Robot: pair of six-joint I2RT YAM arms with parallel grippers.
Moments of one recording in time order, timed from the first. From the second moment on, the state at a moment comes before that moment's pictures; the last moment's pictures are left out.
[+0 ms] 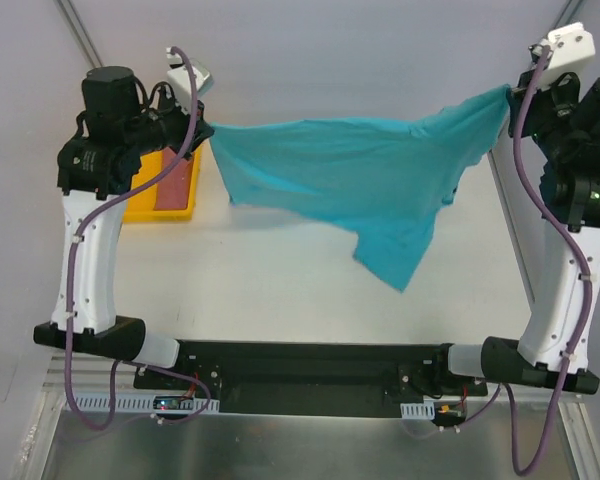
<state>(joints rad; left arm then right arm) -0.15 1.45 2.01 -0.99 0.48 0.39 -0.10 1.35 2.03 -0.78 -0.24 -0.32</state>
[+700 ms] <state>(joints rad) -0.10 1.04 2.07 -1.00 0.53 0.37 -0.10 0.93 2.26 -0.88 -0.28 -0.27</state>
